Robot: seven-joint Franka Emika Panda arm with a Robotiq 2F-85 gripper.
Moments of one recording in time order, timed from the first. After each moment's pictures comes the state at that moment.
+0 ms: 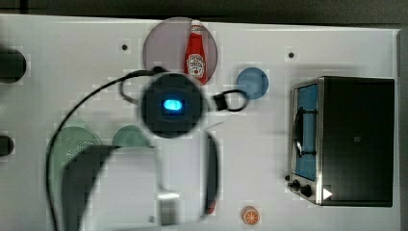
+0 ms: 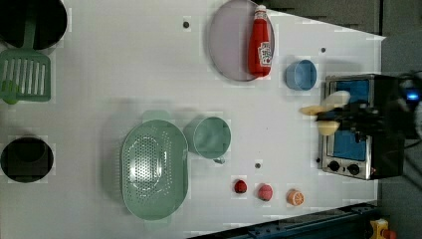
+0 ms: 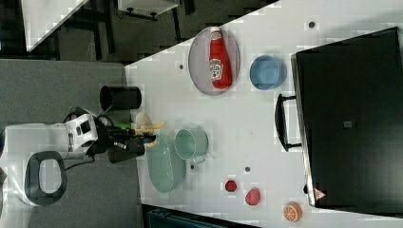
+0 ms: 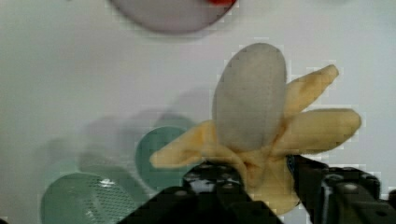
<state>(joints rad) 0.02 -0.12 0.14 -2.07 0.13 0.34 -0.23</state>
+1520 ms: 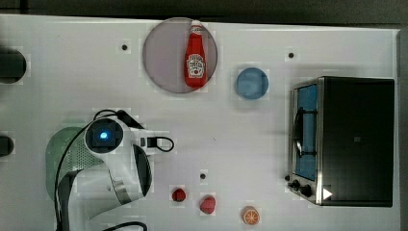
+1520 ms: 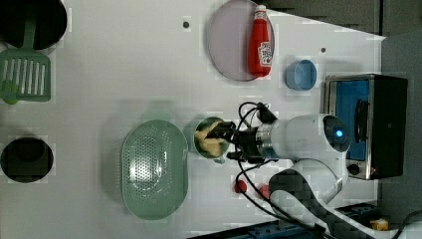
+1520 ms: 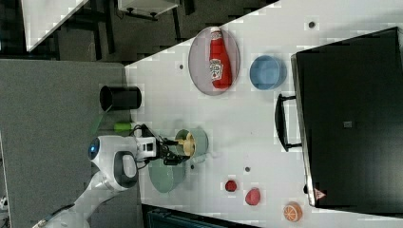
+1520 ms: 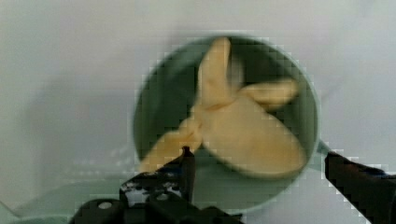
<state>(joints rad) 0.06 0.25 0.39 -2.35 0.09 0.92 0.28</state>
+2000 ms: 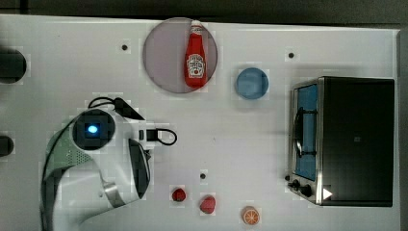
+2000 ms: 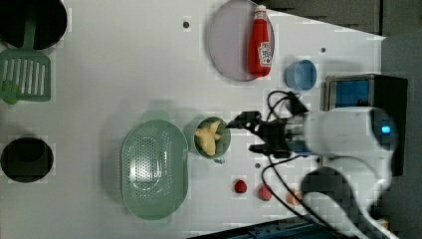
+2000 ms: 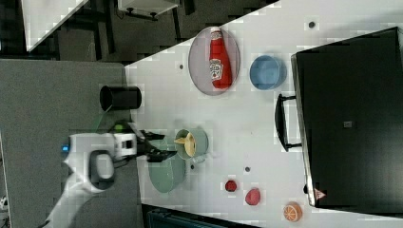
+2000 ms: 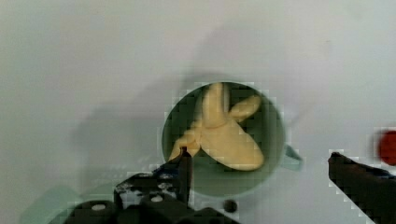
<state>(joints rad) 0.05 0.08 0.36 -2.27 0.09 0.70 0.28</state>
